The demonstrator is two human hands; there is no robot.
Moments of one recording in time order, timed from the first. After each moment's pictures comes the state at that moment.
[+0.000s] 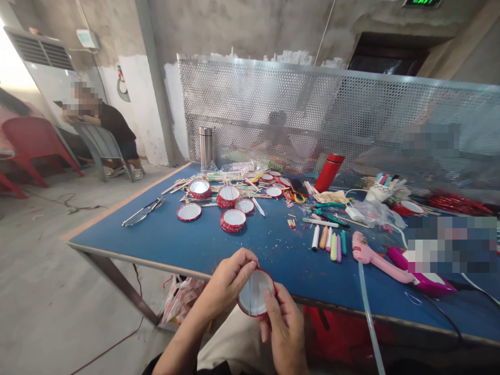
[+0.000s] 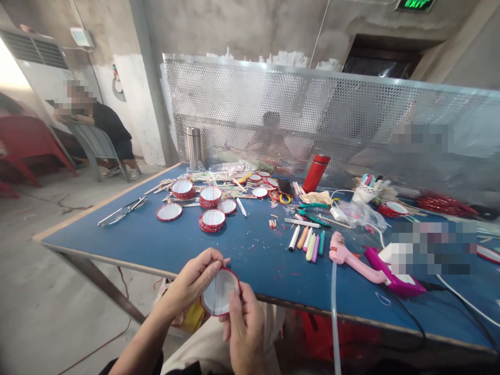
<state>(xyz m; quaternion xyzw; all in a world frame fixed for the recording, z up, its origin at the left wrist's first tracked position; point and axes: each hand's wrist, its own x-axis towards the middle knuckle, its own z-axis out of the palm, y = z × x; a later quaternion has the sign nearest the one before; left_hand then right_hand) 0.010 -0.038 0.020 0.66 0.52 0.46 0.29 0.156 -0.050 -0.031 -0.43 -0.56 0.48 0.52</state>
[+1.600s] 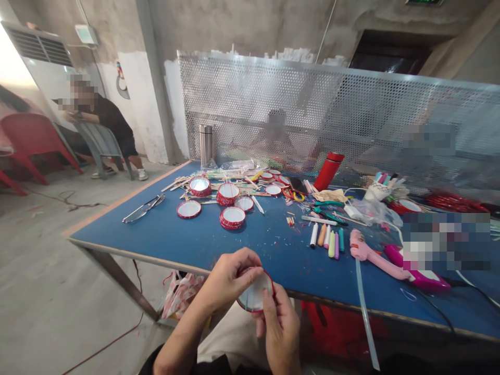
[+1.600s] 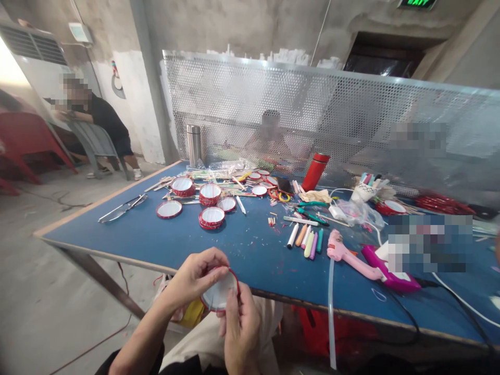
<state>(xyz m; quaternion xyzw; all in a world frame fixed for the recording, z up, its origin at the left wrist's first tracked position) 0.016 -0.039 0.030 0.67 0.52 0.44 0.30 0.158 -0.056 -0.038 -0.43 -0.58 0.48 0.50</state>
